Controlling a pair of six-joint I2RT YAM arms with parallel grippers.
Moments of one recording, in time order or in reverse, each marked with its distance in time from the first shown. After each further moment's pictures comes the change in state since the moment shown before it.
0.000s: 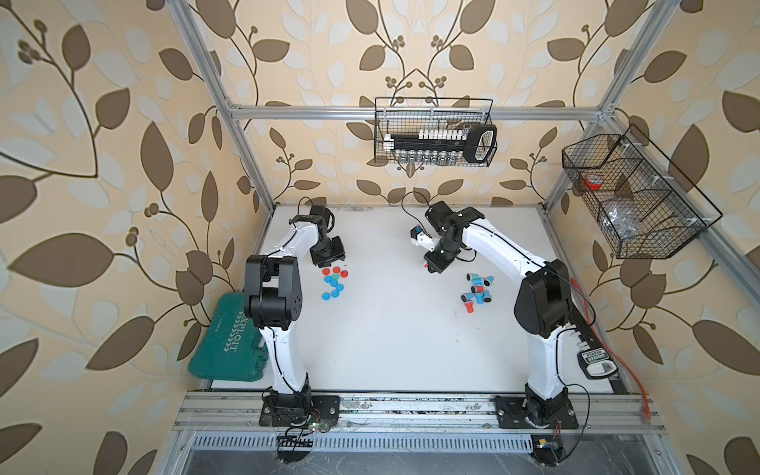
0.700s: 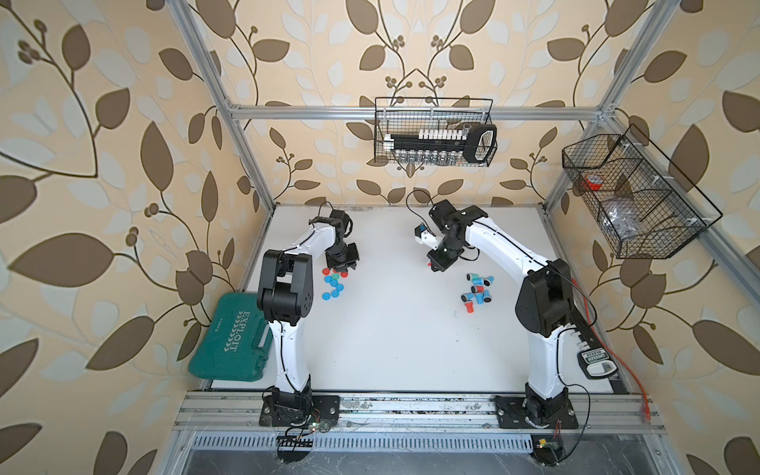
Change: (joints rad) left arm -0.091 0.067 0.034 -0.045 -0.005 -0.014; right arm -0.026 0.000 0.000 -0.003 0.002 0.014
